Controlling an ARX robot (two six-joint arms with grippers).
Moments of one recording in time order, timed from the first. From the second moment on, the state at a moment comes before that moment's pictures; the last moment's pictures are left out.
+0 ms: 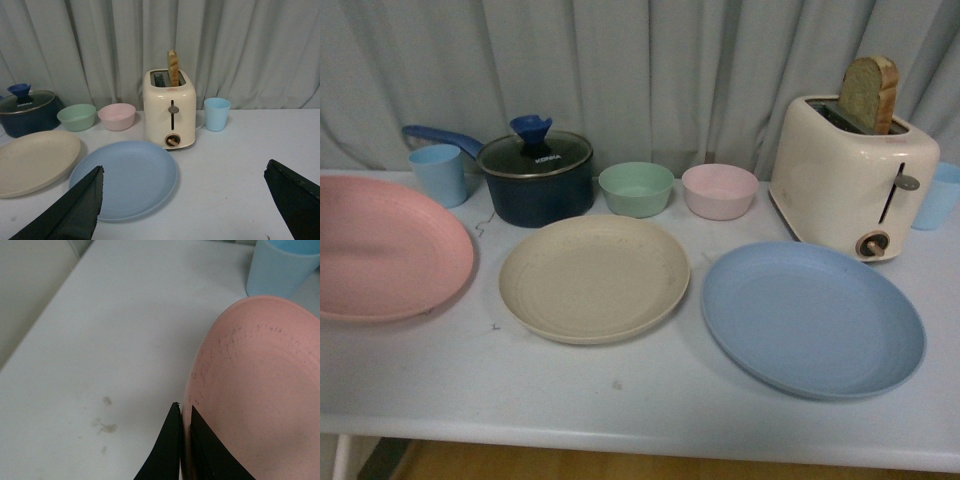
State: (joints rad) left arm 0.35 2.06 1.12 0.41 0.03 0.10; right arm 0.00 0.00 0.01 0.00 0.00 0.00
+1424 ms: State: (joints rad) left arm -0.10 2.21 1.22 0.51 0.04 -0.15; right arm 0.00 0.00 0.01 0.00 0.00 0.00
